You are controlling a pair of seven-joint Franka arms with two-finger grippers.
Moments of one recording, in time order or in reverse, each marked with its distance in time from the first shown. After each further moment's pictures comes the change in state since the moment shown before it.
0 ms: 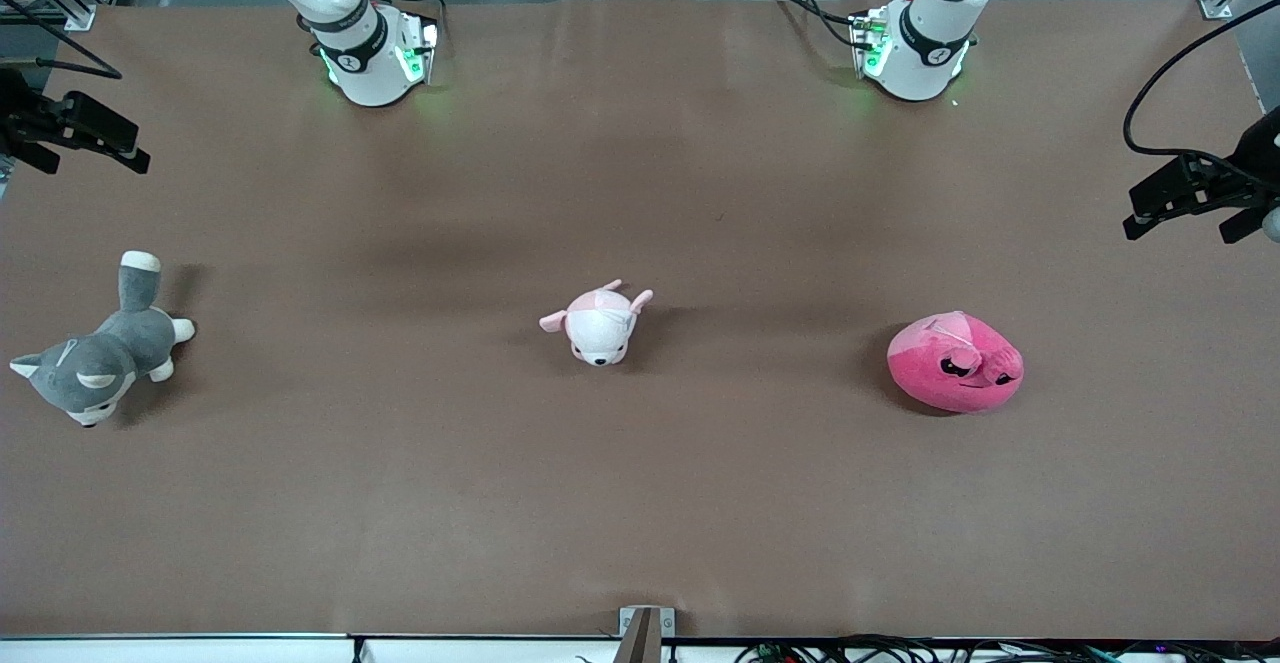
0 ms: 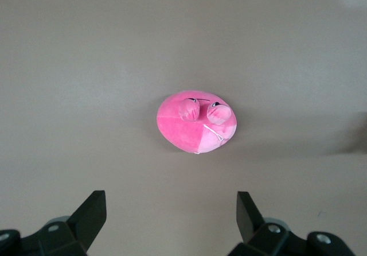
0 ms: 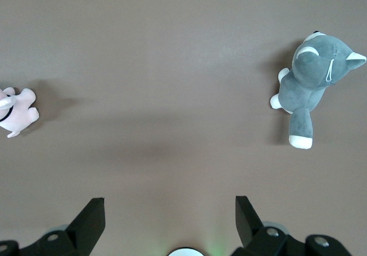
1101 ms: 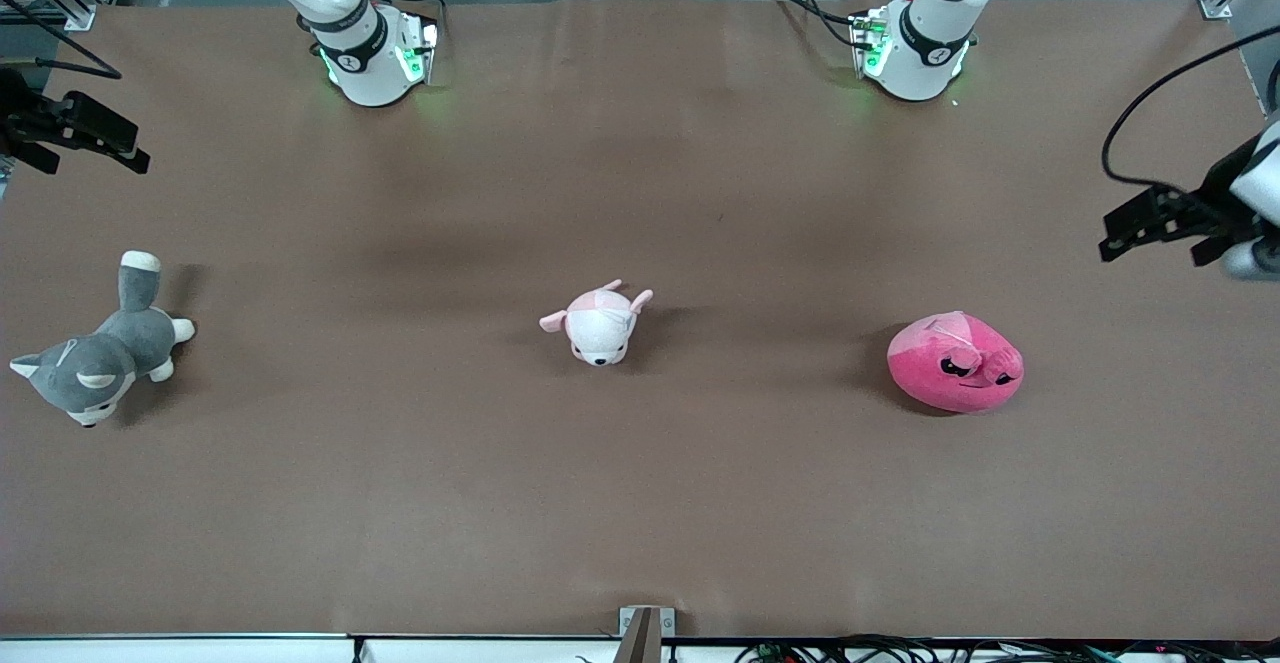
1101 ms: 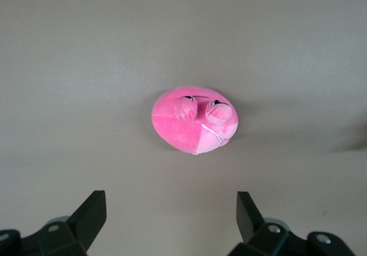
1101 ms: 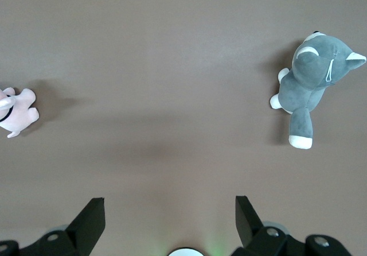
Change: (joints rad) left arm -0.011 0.096 -0.002 -0.006 0.000 0.023 0.000; right arm 0.000 0.000 0.000 0.000 0.000 0.001 0.000
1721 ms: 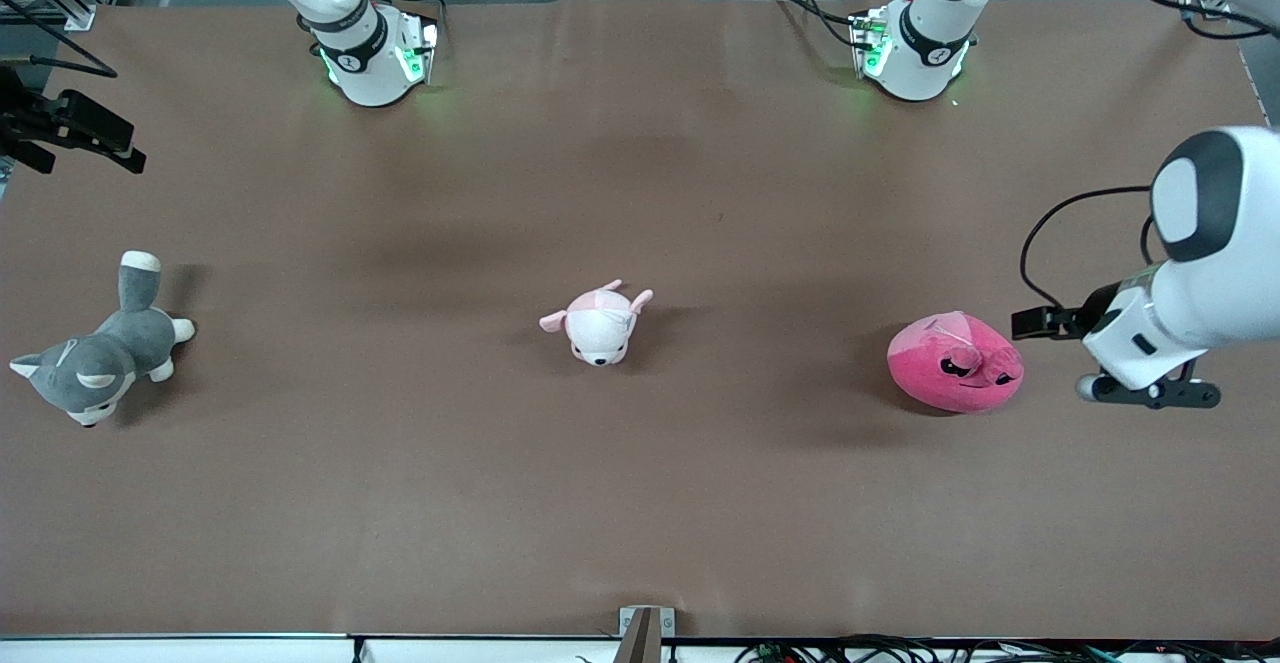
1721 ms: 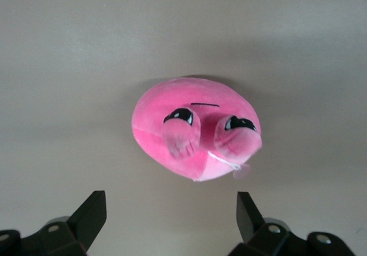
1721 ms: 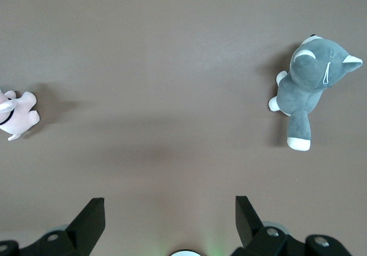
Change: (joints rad) left arm -0.009 0.273 0.000 -0.001 0.000 0.106 0.001; right arm -0.001 -0.001 -0.002 0.011 -0.001 0.002 0.000
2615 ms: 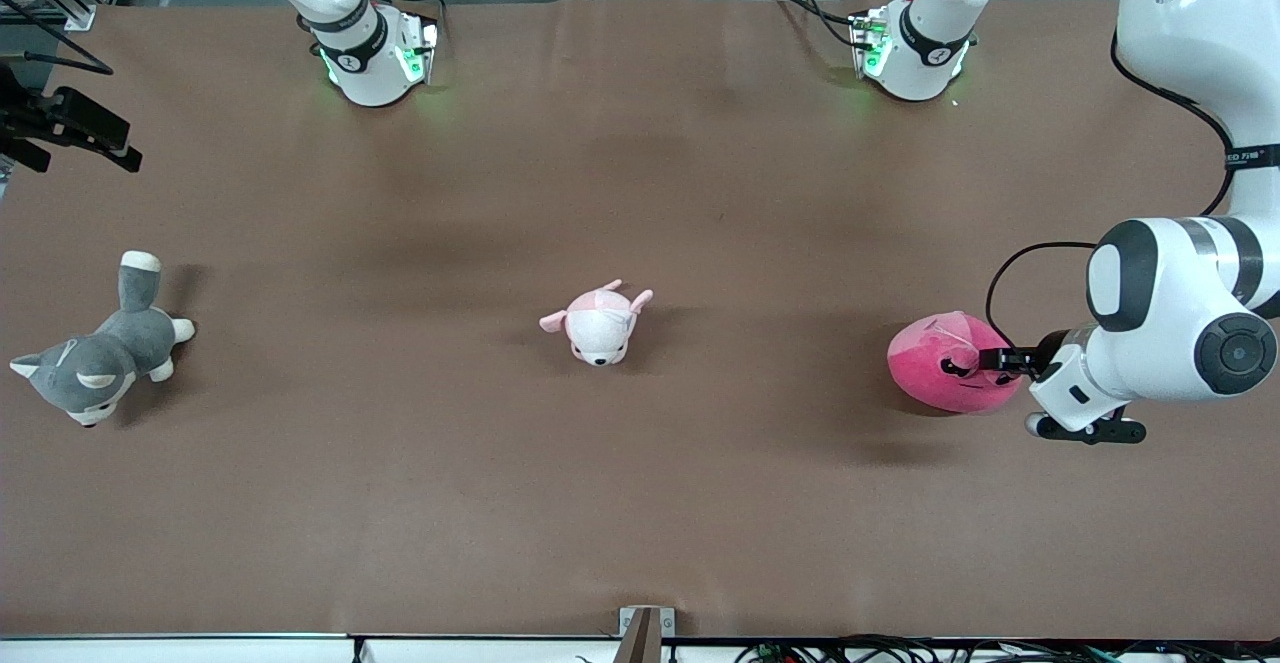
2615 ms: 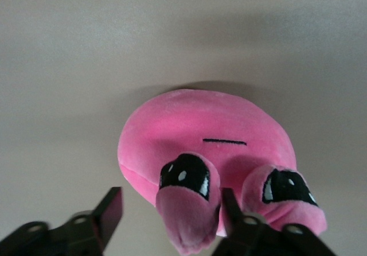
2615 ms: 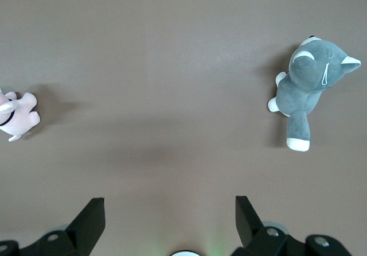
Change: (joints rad) left arm 0.005 0.142 0.004 0.001 0.000 0.087 -0.001; right arm 0.000 0.000 -0.001 0.003 0.000 -0.001 0.000
